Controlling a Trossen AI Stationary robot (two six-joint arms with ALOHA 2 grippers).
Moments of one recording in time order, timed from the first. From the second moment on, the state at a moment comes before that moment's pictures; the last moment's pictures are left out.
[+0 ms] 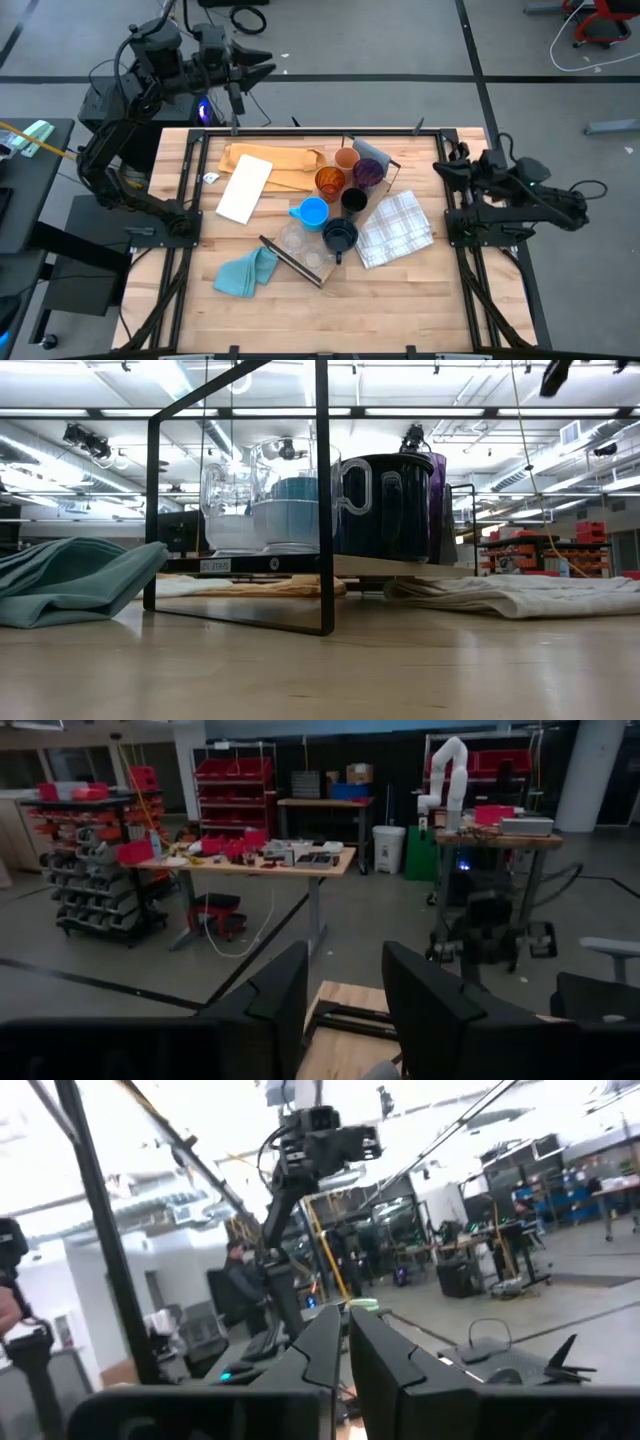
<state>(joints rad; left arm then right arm) 0.60 1.40 2.00 -0.60 0.28 0.04 -0.04 0.14 0.45 0.02 0.11 0.23</state>
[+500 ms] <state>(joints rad) 0.60 1.39 2.00 -0.59 0.27 0.04 -0.04 0.01 0.14 0.33 0.15 0.26</state>
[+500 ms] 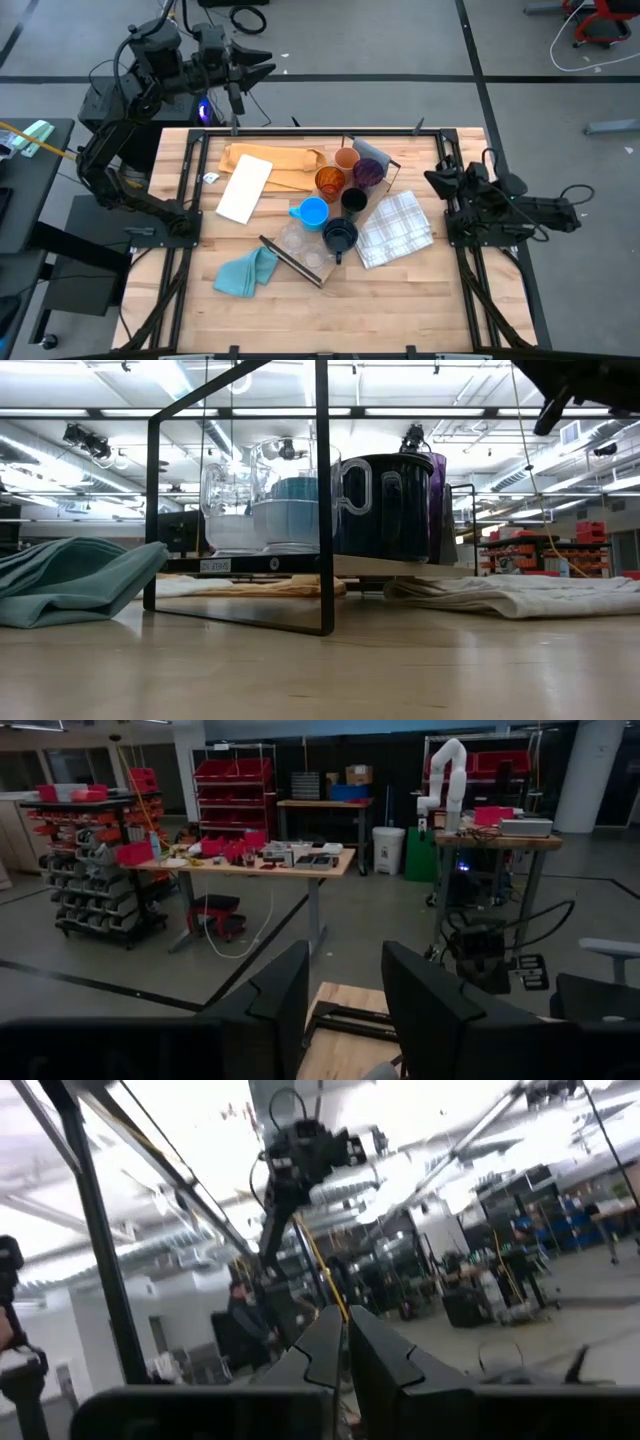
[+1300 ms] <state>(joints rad) 0.60 1.39 2.00 -0.59 0.27 0.04 -0.04 0.01 0.02 0.20 -0.01 0.18</state>
